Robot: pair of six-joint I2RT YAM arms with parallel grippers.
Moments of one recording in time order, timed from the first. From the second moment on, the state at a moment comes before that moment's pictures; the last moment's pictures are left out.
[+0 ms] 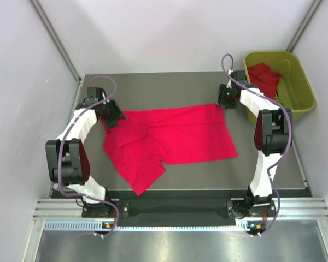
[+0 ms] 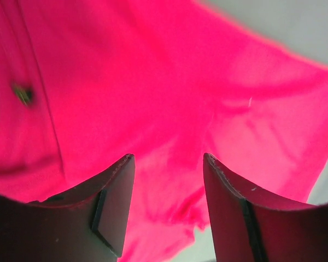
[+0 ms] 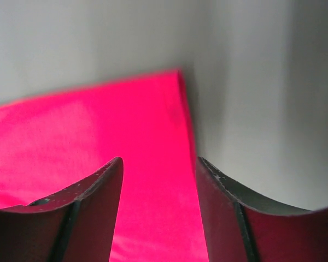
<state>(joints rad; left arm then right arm) 0.03 1.60 1.18 -0.58 0.26 -0.56 0.10 2.02 1.57 -0.51 -0.12 0.27</state>
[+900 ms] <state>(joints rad) 0.21 2.02 1.52 -0.57 0.19 -0.48 0.09 2.29 1.86 -0.56 -0.13 0.18</state>
